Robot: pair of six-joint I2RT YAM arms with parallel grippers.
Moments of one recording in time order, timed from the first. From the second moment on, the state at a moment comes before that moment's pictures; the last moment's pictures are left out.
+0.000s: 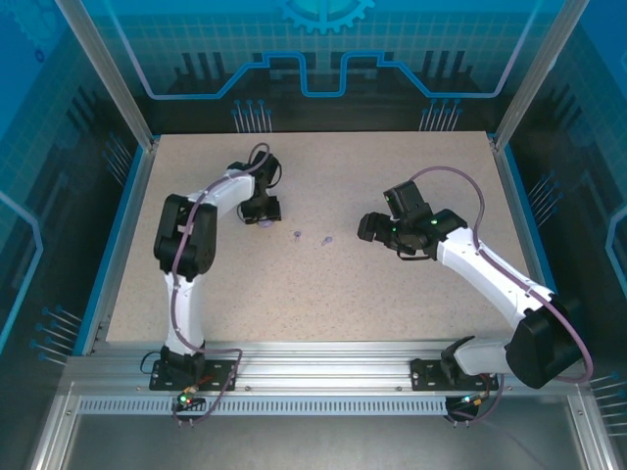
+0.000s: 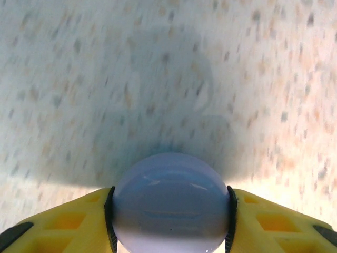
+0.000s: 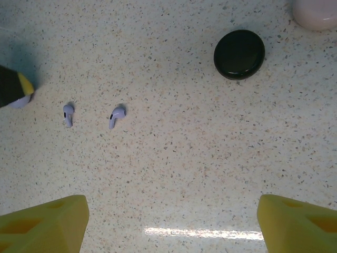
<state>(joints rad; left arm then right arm) -0.26 2.11 1.59 -0.86 -0.02 -0.45 0.49 1.32 1.06 -0.73 0.01 0.73</state>
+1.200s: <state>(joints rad) -0.75 1.77 1.04 -0.50 0.03 -0.91 0.49 1.33 1.05 -0.75 0.04 0.73</state>
